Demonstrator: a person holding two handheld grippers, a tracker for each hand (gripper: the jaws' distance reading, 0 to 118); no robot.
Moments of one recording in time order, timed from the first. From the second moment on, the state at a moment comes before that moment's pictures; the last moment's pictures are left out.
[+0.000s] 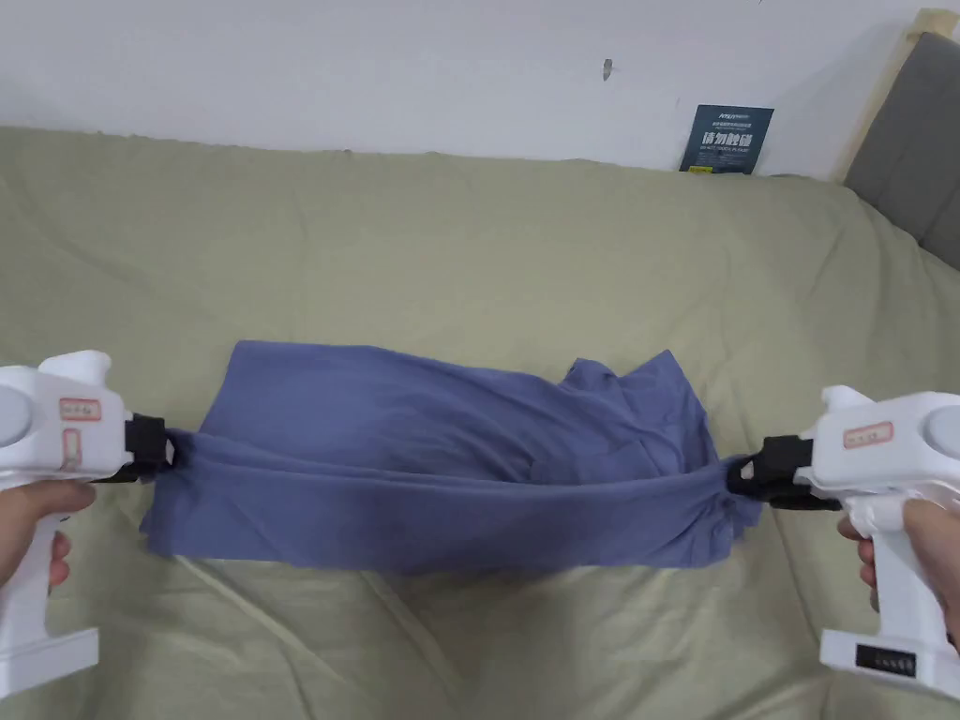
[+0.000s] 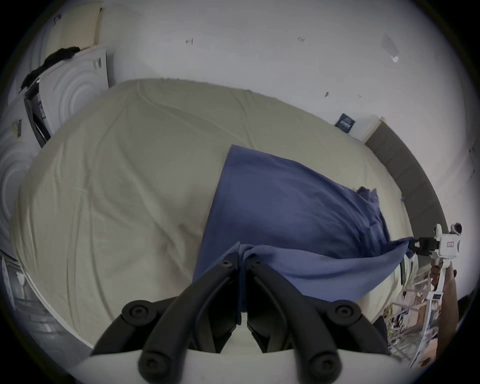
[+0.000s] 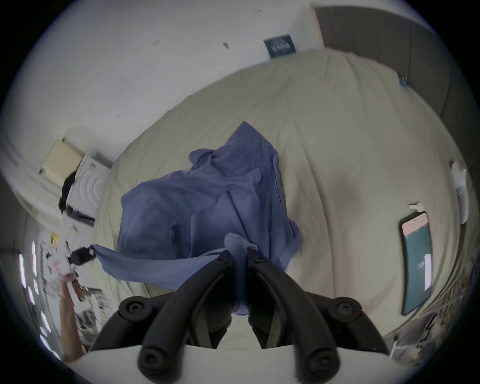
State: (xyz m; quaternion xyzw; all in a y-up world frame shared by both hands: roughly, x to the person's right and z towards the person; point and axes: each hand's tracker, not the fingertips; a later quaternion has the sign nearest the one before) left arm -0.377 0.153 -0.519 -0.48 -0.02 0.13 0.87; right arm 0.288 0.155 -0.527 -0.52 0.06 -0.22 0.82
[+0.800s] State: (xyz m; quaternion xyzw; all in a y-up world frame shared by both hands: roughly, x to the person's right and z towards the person) left arm -0.346 0.141 -0.342 -0.23 0.04 -0.01 0.97; right arm 0.211 0.158 -0.343 -0.30 0.07 -0.03 0.95
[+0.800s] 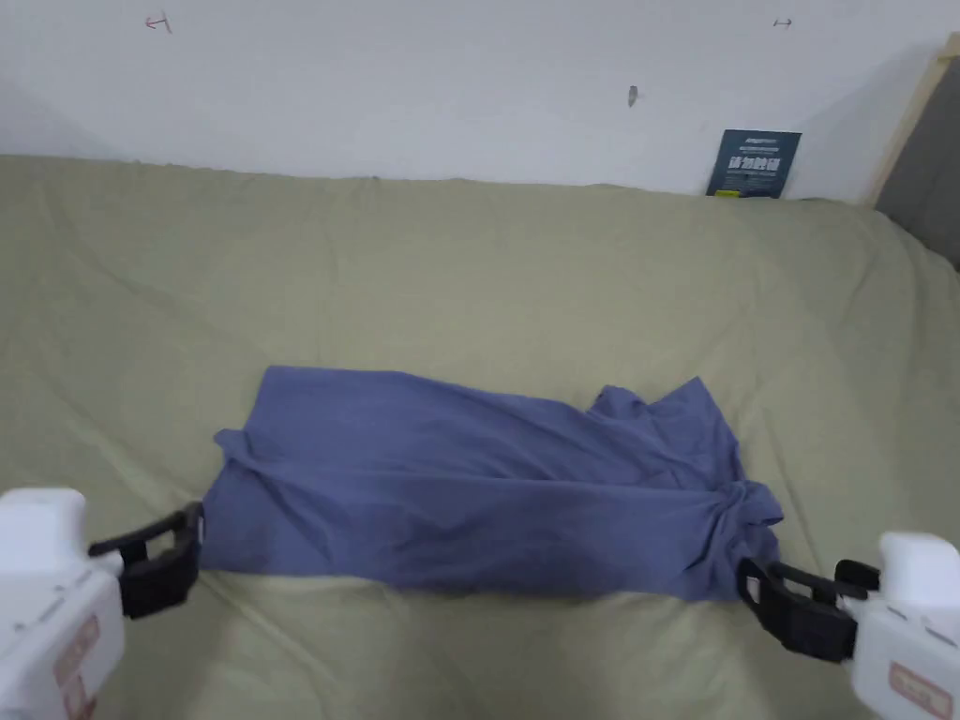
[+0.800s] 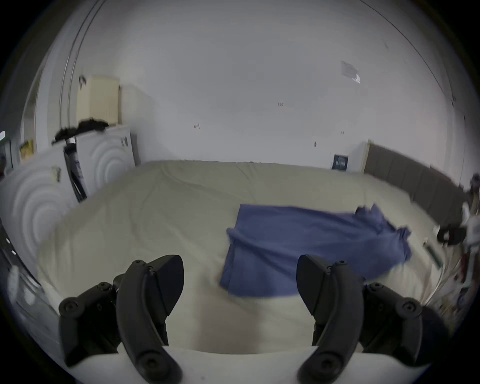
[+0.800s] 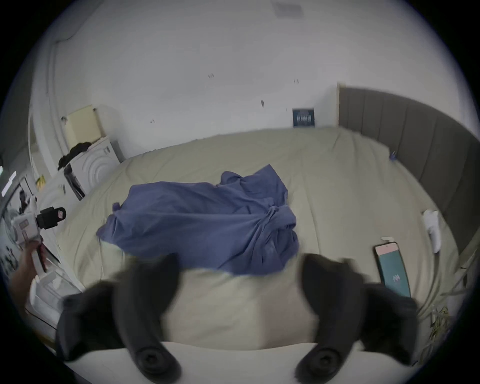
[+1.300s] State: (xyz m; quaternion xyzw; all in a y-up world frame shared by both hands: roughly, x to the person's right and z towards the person) left arm -0.334 0.120 -0.383 -0.35 0.04 0.01 0.94; right arm 0.185 0.139 -0.295 -0.29 0.07 0.00 0.95
